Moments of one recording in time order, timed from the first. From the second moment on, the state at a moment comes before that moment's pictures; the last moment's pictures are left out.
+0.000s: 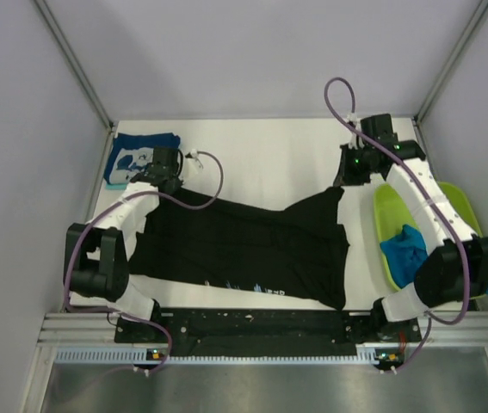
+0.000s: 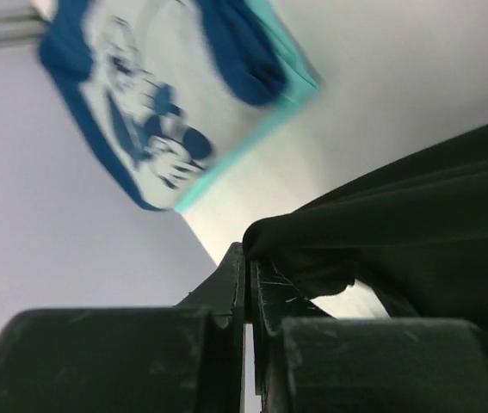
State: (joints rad) left arm -0.18 1.53 1.03 -0.41 -0.33 0.87; right arm 0.21 1.41 1.33 -0.92 -0.22 0.25
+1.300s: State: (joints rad) left arm -0.06 1.46 0.80 -0.44 -0.27 0.98; right arm 0.36 1.30 0.92 -1.06 -0.29 0.25
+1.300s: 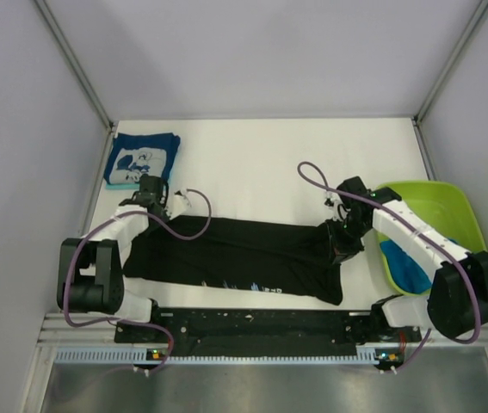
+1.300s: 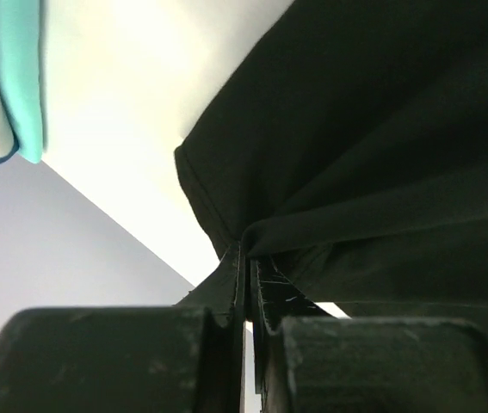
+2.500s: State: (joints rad) left arm -0.85 1.66 1.29 -0.57 0.43 0.59; right arm 0.25 1.23 0.61 -0.70 -0.37 0.47
